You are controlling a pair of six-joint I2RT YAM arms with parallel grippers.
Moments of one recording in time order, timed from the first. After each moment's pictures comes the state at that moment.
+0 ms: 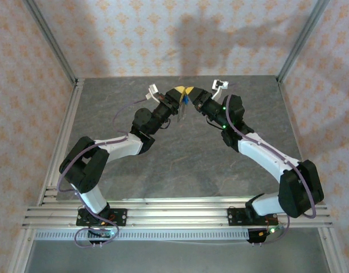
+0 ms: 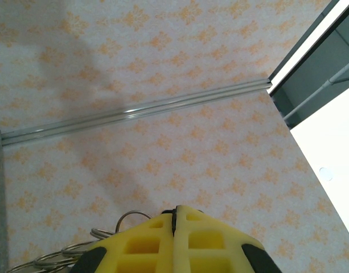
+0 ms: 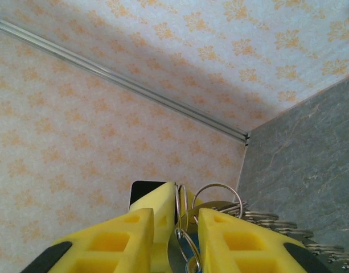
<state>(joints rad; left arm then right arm) -0.58 1.71 0.95 1.11 0.08 -1.49 0.49 1.38 0.95 0.50 -0.32 1.13</state>
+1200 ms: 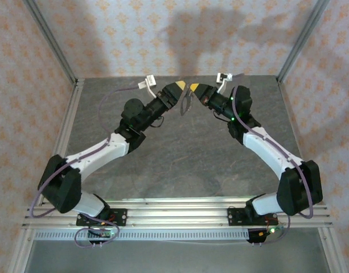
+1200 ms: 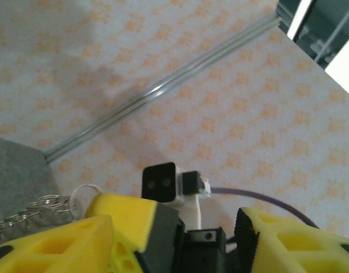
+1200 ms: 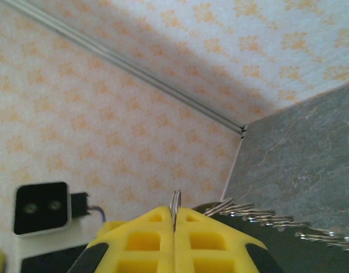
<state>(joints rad) -0.58 1.44 1.05 0.65 0.19 -1.07 0.37 1.39 1.06 0.37 -0.54 1.02</state>
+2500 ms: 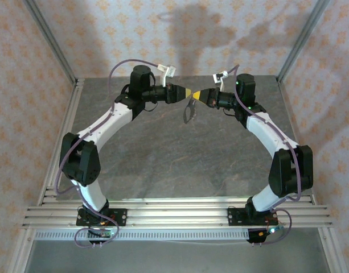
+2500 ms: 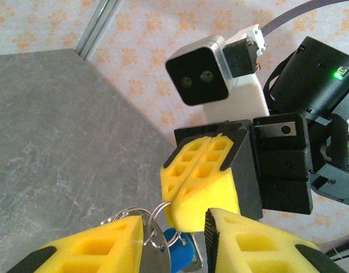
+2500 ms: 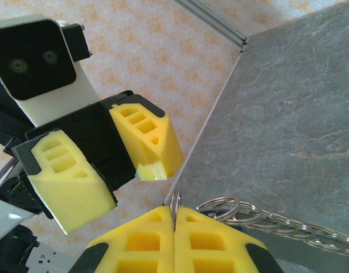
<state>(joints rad) -0.38 1.77 1.51 0.01 0.85 -0.49 0.21 1.56 1.21 0.08 -1.03 0.75</state>
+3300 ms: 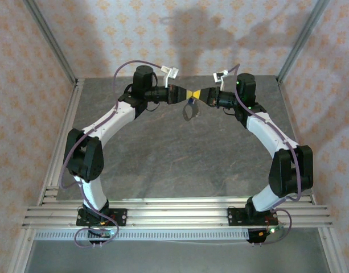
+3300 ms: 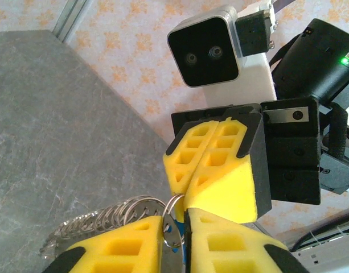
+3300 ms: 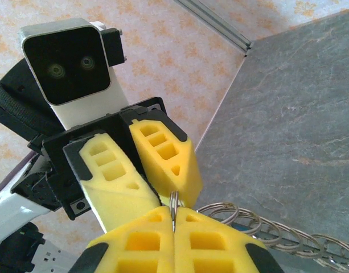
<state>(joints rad) -0.38 1.82 1.53 0.04 0.93 -0.53 0.21 1.56 1.21 0.11 -1.04 0.75</state>
